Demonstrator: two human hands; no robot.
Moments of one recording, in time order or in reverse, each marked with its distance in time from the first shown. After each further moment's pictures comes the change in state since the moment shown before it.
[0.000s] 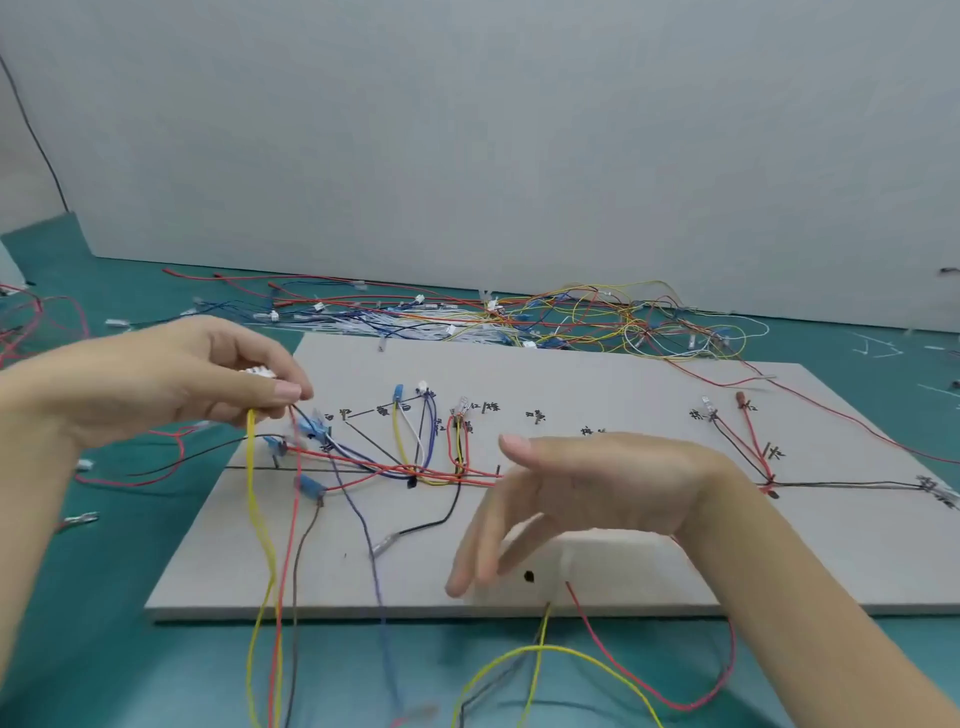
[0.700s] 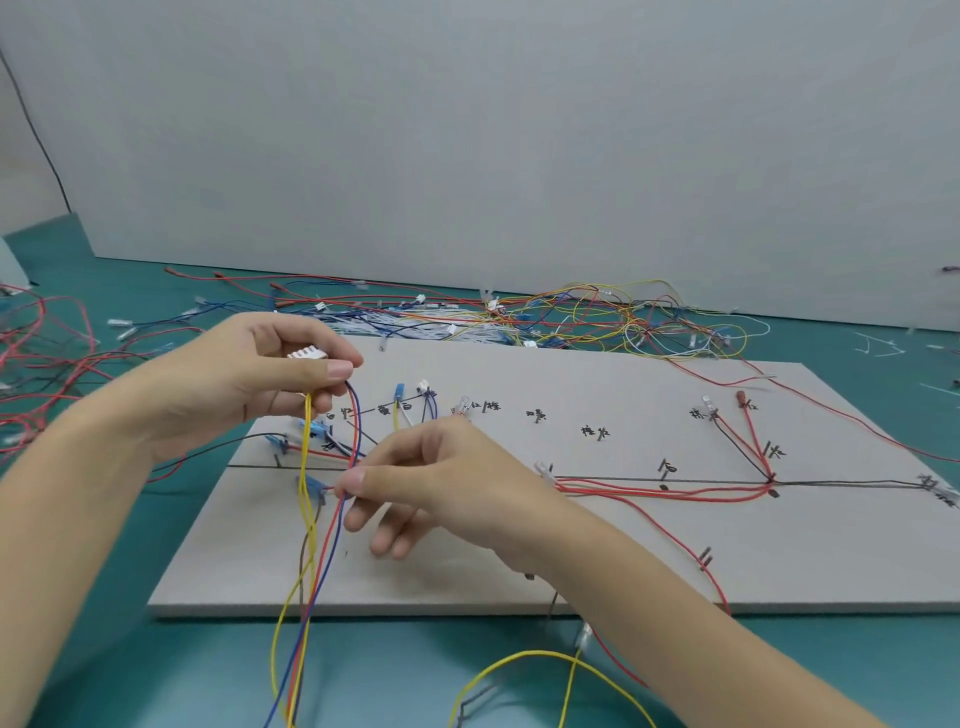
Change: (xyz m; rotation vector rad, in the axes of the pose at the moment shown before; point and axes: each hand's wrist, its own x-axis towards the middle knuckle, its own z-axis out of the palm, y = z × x) left_hand 0.007 0.032 0.053 -0.234 0.121 0.154; right_hand 0.073 -0.005 0.043 0.120 0.546 -0.120
